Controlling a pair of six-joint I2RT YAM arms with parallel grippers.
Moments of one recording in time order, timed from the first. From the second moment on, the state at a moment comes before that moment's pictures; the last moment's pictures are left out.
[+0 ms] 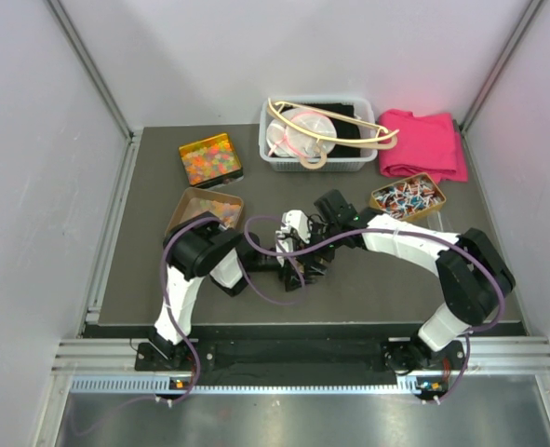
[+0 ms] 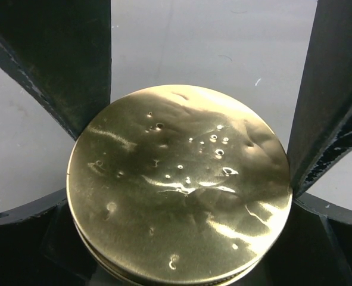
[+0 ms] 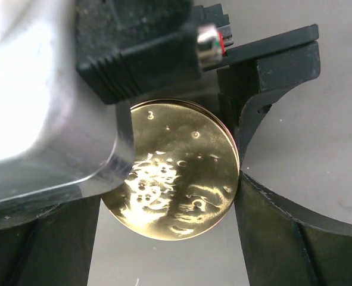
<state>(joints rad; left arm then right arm) -0.67 2.16 0.55 1.48 0.84 0.10 0.70 1.60 1.00 -0.42 -0.42 -0.54</state>
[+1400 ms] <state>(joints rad) -0.50 2.03 0.48 1.34 0.99 -0.02 0.62 1.62 1.03 -0.34 -0.19 -0.52</state>
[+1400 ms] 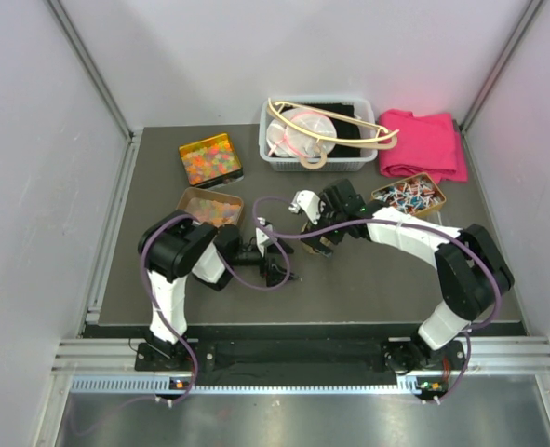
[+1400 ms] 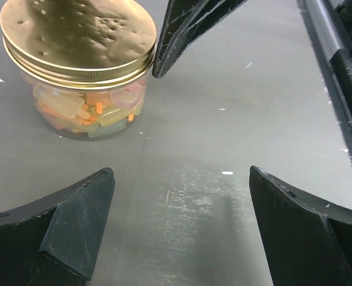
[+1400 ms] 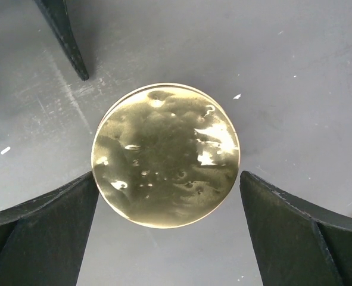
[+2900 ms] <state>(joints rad) -0.17 1.33 1.47 -0.19 -0.03 0.18 0.42 1.04 1.44 -0.53 0.33 -0.48</state>
